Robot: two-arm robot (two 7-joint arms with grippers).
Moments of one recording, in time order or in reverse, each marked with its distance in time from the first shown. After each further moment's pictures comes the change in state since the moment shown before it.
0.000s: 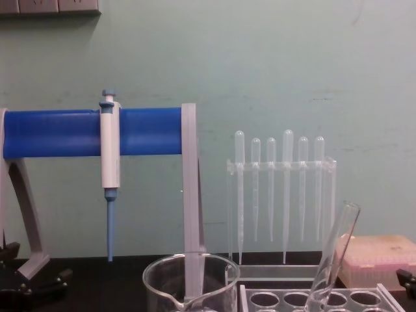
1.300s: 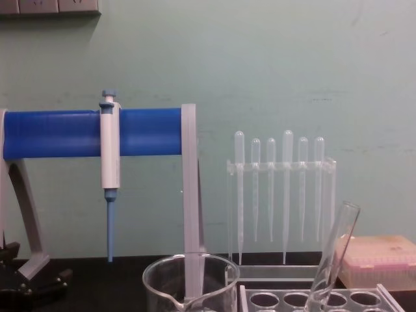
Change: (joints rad) left arm 0.000 0.000 0.000 0.000 0.000 0.000 0.000; right arm -0.296 0.208 0.282 -0.341 0.414 0.075 0.478
